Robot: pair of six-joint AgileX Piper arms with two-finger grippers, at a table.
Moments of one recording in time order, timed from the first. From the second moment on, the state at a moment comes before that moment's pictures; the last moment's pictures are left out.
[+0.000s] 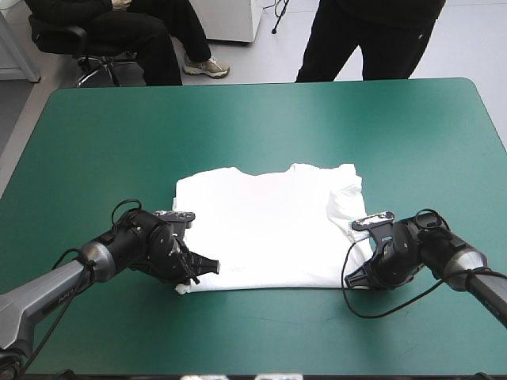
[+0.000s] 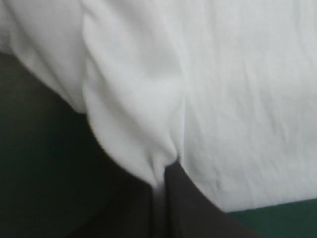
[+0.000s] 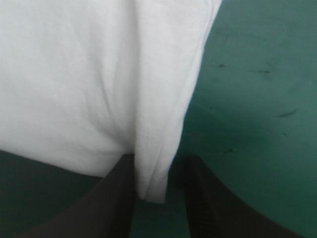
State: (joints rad) left arm -0.55 1.45 -0.80 -0.06 0.85 -0.39; right arm 0.36 1.36 -0.72 0.04 0.86 -0.03
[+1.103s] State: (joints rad) left arm -0.55 1.20 -1.06 0.10 1.01 -0.47; right arm 0.36 1.23 -1.12 0.12 1.02 -0.01
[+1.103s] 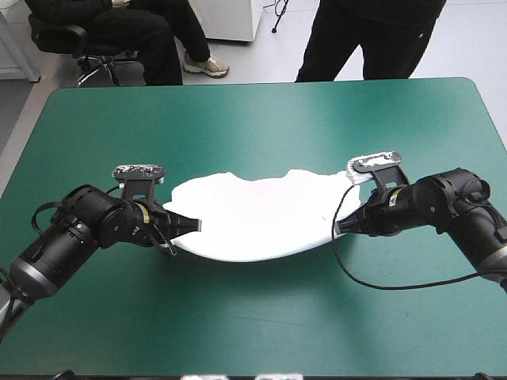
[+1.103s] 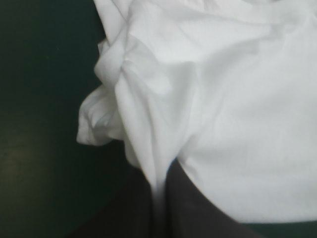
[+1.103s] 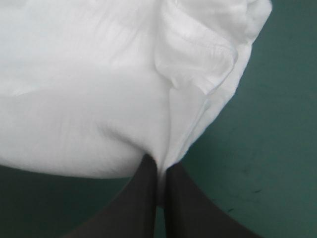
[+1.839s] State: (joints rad) left arm -0.55 1.39 -1.06 0.57 0.68 -0.80; right arm 0.36 1.45 -1.14 -0.09 0.59 0.16
